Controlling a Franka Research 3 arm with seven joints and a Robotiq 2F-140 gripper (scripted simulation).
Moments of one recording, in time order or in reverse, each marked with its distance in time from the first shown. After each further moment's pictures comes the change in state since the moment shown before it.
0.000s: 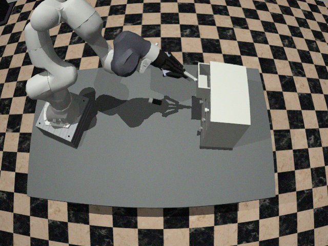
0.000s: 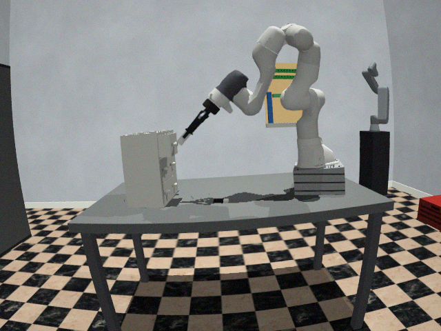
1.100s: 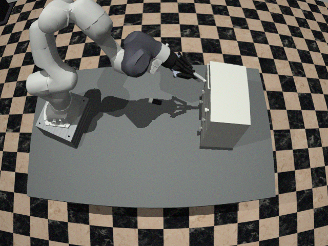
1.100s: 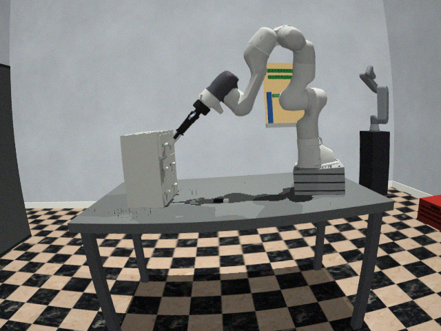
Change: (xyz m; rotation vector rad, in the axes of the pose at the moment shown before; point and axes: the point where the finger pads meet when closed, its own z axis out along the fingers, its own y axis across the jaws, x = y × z) arm -0.030 0.000 0.030 -0.001 -0.001 -0.004
